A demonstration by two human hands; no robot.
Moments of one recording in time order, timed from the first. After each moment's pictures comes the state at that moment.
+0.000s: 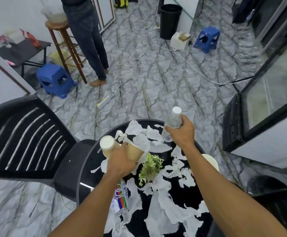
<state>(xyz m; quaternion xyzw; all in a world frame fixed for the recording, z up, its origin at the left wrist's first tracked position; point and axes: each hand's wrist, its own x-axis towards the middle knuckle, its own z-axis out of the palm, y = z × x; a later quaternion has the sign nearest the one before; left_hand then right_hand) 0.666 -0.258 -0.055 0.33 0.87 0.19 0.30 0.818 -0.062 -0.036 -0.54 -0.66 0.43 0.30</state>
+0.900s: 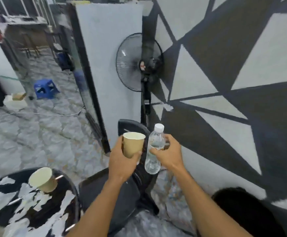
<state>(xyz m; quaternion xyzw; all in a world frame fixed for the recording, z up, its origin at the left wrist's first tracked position) 1.226 -0.289 0.067 0.66 0.52 0.40 0.37 1.400 -0.341 0.083 -0.70 -0.39 0.25 0.54</state>
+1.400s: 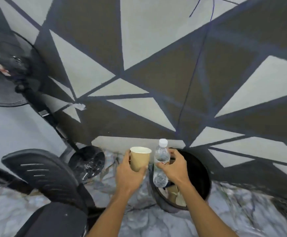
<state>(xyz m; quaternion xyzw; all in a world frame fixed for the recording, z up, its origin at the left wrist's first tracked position) 1.473 -0.400 -0.005 0.80 0.36 0.15 0.46 1.583 -0.547 0.009 -0.82 -0.10 0.12 0.55</state>
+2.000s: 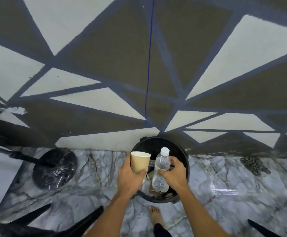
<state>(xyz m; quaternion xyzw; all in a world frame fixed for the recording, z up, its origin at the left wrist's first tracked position) 1.627 -0.463 -0.080 0.82 0.32 -0.04 0.47 1.689 -0.635 -0.088 -0.85 0.08 0.16 0.50</state>
